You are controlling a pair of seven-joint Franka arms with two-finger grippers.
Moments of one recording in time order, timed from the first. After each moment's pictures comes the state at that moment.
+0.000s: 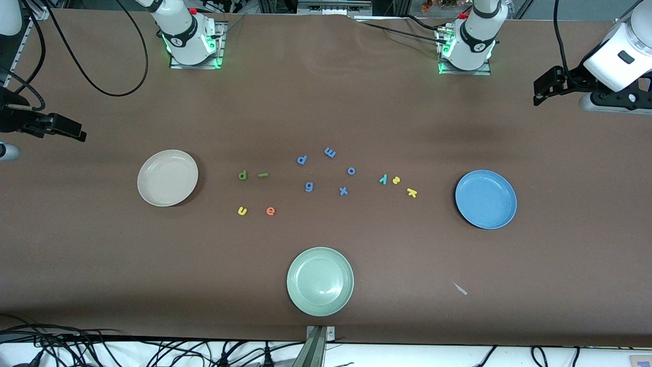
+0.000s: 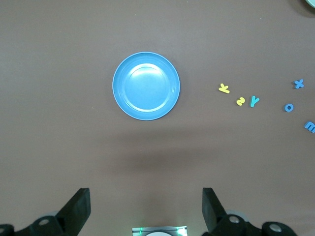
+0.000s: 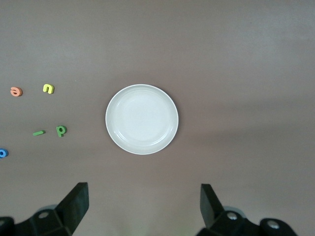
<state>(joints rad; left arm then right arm) 0.02 -0.10 -0.10 -1.68 0.01 1.49 -0.01 0.05 0.10 -0.13 -1.58 0.01 1.57 0.01</state>
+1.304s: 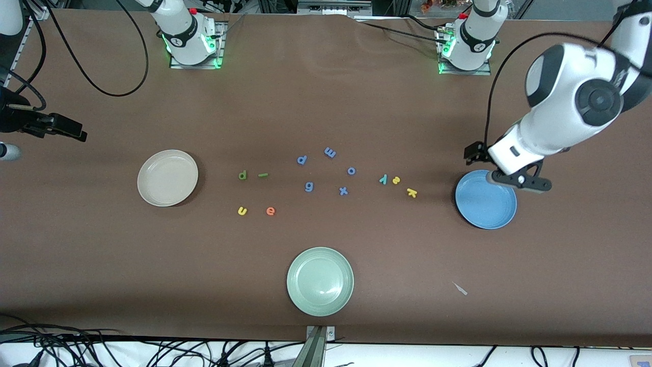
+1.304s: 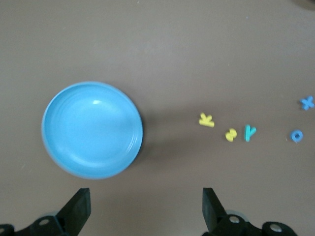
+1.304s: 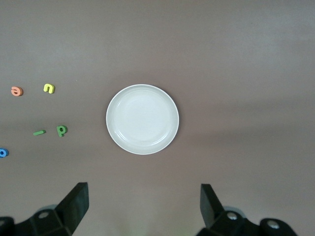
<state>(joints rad) -0.06 0.20 -0.14 -1.84 -0.03 1.95 -0.01 0.05 0.10 -0.13 -1.58 0.01 1.57 0.01</state>
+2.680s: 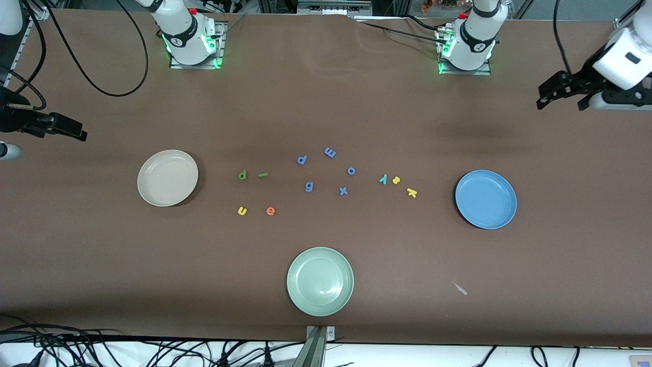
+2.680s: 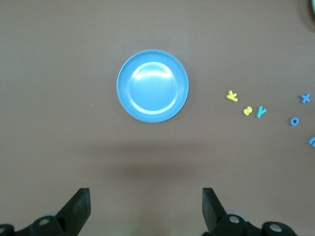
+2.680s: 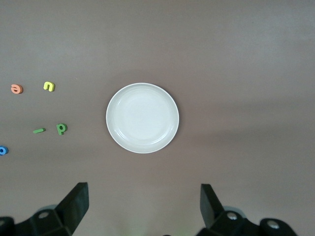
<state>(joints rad) 0.00 -0.24 0.02 -1.91 -0.03 1.63 -0.01 0.05 0.10 -0.13 -1.58 0.01 1.56 0.00</state>
